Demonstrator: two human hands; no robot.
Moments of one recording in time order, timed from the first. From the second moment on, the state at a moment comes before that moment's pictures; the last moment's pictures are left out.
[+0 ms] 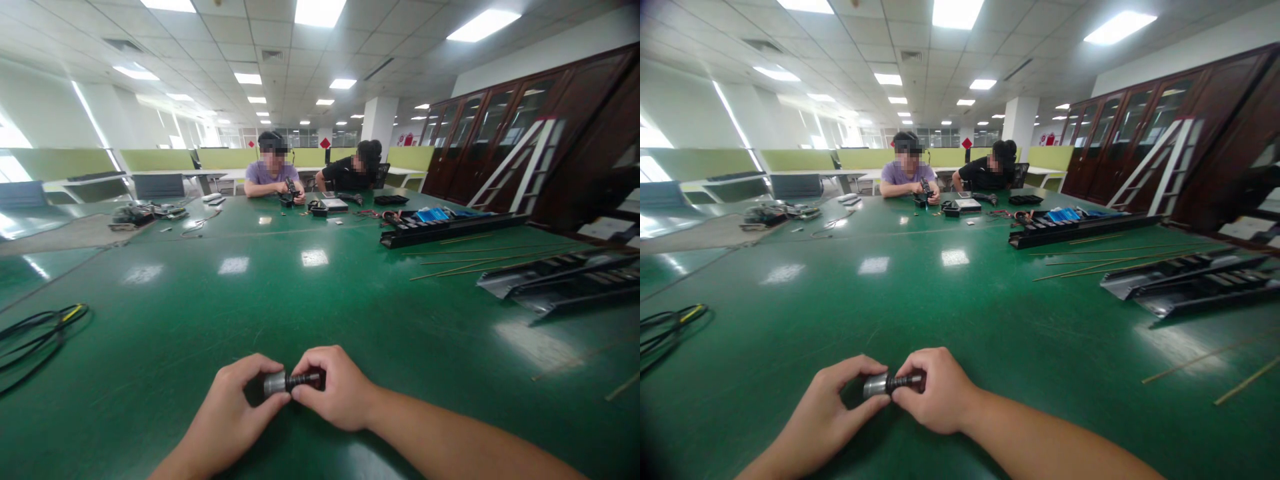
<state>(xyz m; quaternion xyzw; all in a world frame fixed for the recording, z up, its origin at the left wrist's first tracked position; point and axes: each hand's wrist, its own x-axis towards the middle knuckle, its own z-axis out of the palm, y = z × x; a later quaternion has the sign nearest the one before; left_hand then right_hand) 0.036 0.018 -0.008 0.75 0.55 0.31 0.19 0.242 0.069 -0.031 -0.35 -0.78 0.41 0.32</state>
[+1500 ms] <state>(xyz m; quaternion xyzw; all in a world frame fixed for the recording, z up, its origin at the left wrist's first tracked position) 0.029 0.018 -0.012 0.75 0.54 0.33 0.17 0.242 0.068 -0.028 -0.35 -0.77 0.42 0.33</state>
